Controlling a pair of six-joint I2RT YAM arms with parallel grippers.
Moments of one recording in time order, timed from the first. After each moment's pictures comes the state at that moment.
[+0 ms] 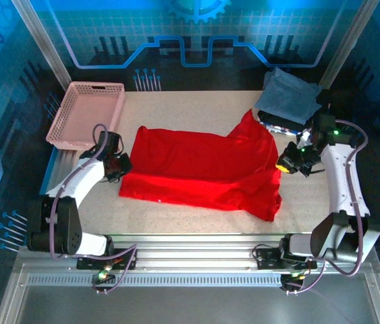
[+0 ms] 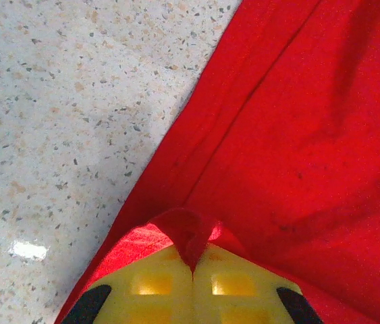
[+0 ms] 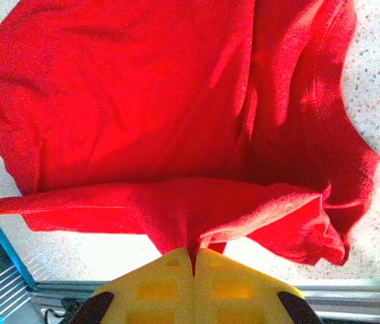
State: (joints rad) left arm -0.02 1.41 0.86 -0.60 0.05 -0.59; right arm -0.20 1.35 1.28 -1.31 -0.45 0.38
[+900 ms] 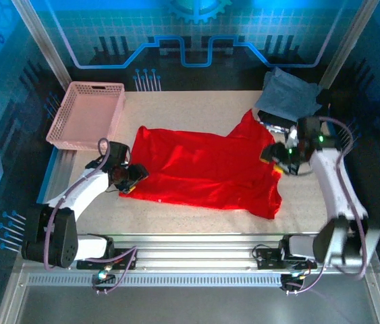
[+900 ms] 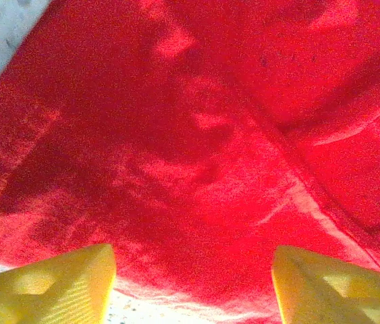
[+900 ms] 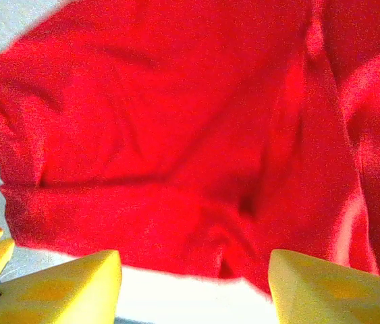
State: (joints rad) left arm -0.12 1.31 0.74 -0.58 0.24 -0.85; right arm -0.06 1.22 1.09 -1.11 -0.40 0.48
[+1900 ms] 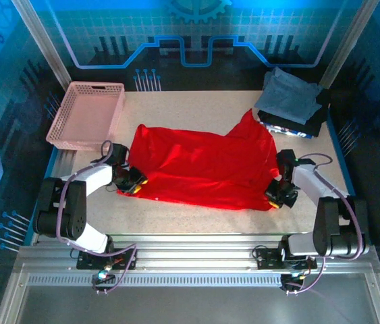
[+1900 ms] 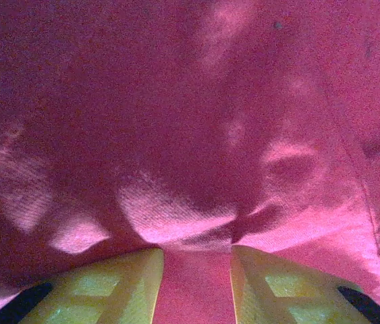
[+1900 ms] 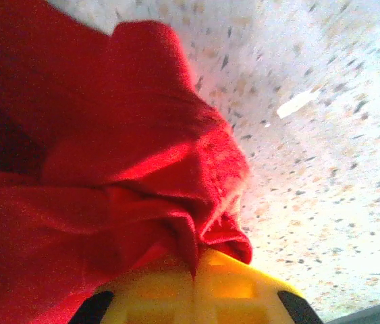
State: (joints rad) left arm -0.05 1.53 0.72 -0.45 0.33 -0.84; right arm 0.01 1.36 0.75 -0.98 -0.03 0.68
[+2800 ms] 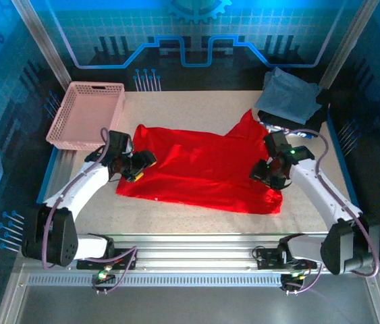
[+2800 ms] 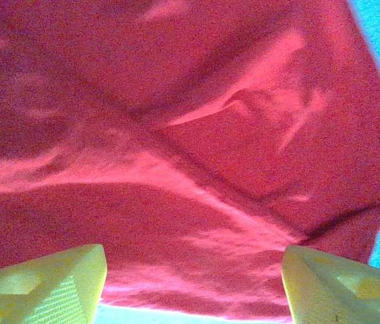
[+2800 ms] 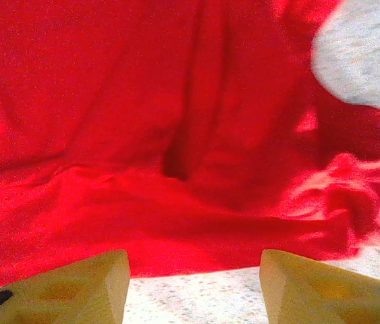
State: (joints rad) left arm -0.15 1.31 0.88 -0.56 0.35 -0.85; right arm 0.25 1.28 1.00 -1.03 -0.09 0.71
